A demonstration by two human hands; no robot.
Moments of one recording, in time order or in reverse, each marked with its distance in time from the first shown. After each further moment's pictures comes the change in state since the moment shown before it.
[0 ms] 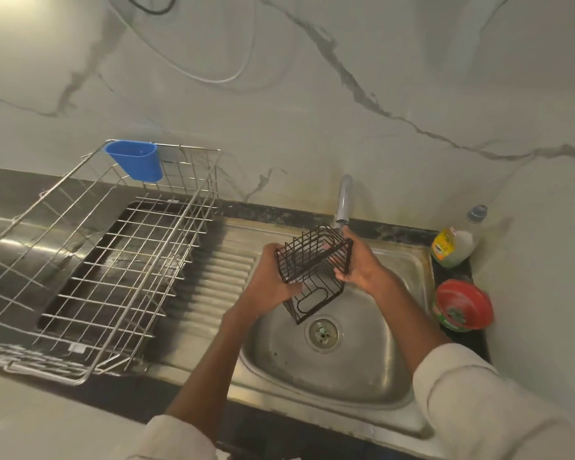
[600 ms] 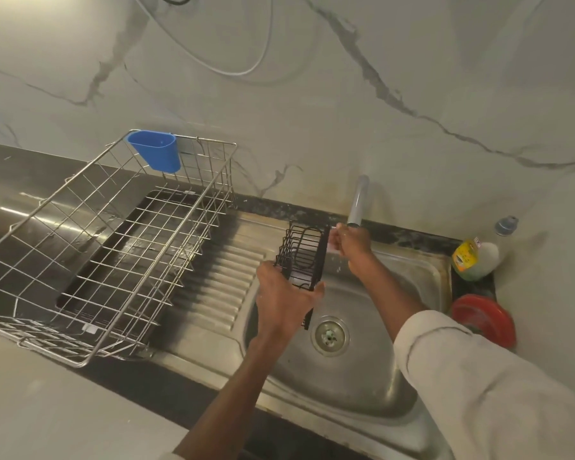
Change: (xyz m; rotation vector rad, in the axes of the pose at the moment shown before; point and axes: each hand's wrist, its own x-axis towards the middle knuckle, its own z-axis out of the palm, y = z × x) left_hand -0.037 0.033 0.051 0.129 0.494 -0.219; right_hand 0.042 -0.019 0.040 -0.260 0.233 -0.299
